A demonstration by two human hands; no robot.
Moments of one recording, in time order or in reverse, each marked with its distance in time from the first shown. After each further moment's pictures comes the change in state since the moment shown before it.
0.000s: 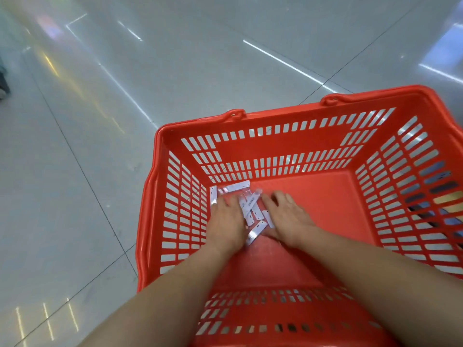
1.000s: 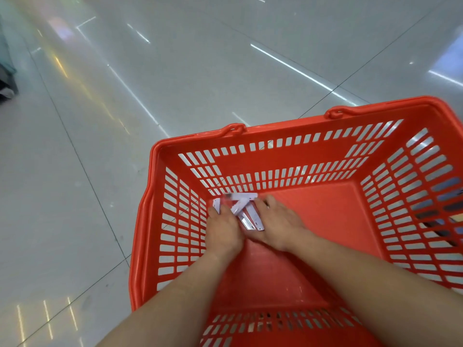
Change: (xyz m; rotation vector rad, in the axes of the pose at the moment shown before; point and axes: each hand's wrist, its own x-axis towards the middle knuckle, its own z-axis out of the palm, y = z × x) left_hand 0.011 -0.008 -0.001 -0.078 0.024 -0.238; right_hand 0.030 -0.020 0.002 0.087 0.007 -0.022
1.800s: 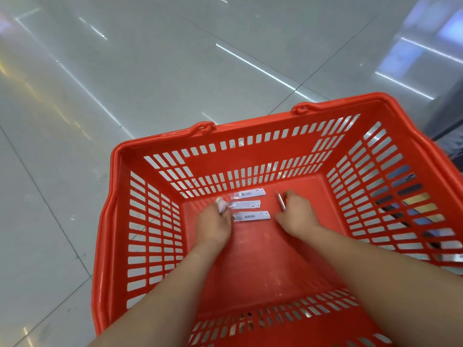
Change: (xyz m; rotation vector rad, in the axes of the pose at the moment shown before) left_hand 0.013 0.023 0.005 -0.369 -0.042 -0.028; right_hand -0.028 0.054 -0.022 0.249 0.176 0.596
